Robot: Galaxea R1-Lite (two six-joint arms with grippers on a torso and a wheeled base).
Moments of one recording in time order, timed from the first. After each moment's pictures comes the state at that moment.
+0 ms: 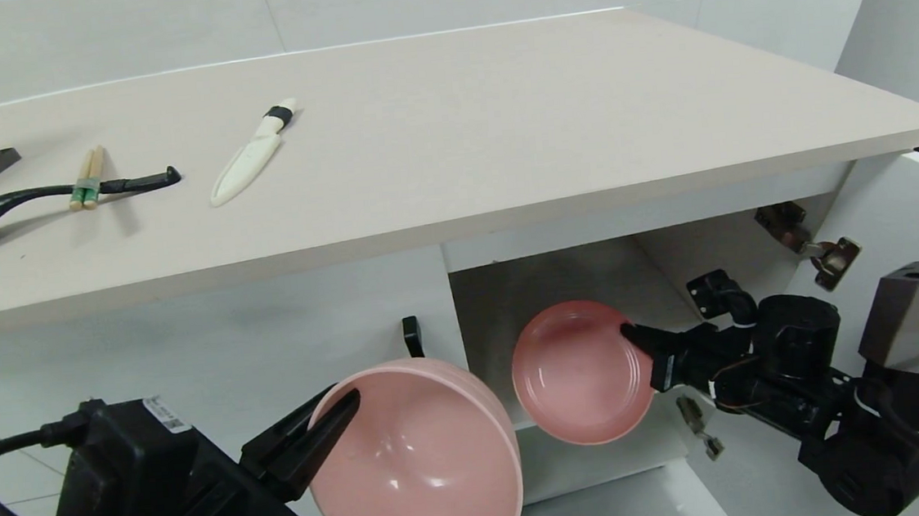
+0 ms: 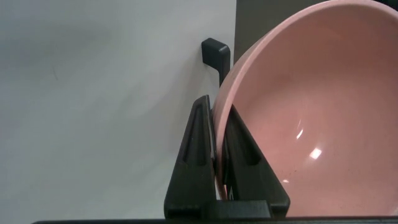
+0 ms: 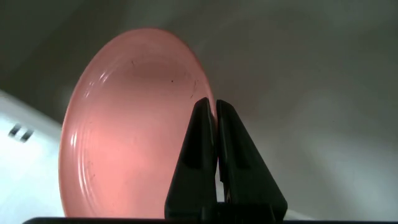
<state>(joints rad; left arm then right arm) -0.69 1.51 0.00 -1.57 0.10 0.13 0.38 2.19 -0.54 -1.57 0.21 0.16</state>
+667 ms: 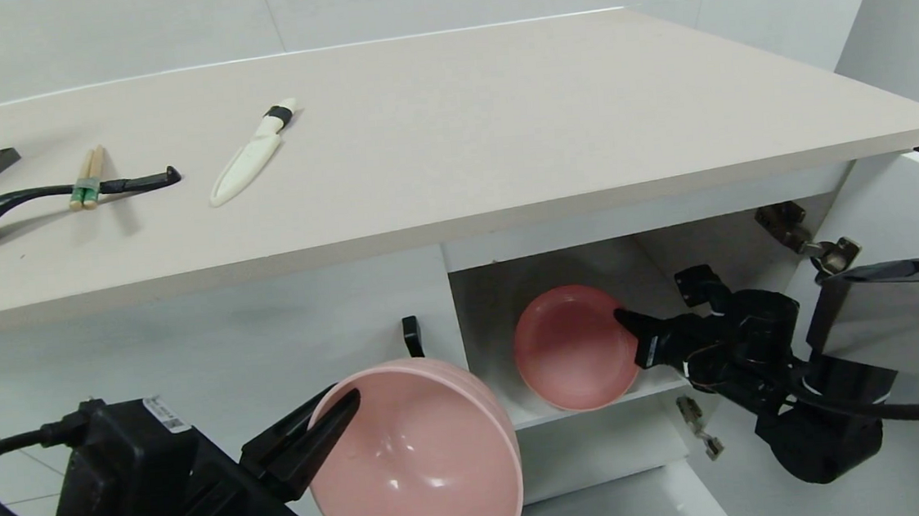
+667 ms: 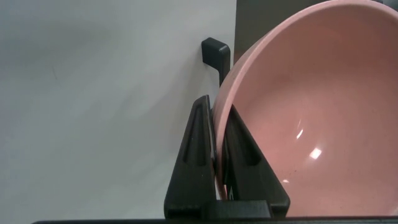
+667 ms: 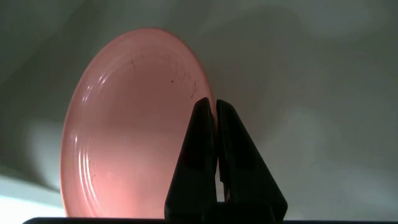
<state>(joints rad) -0.69 1.51 0.00 -1.57 0.10 0.13 0.33 2.34 -0.73 -1.57 0.20 0.22</state>
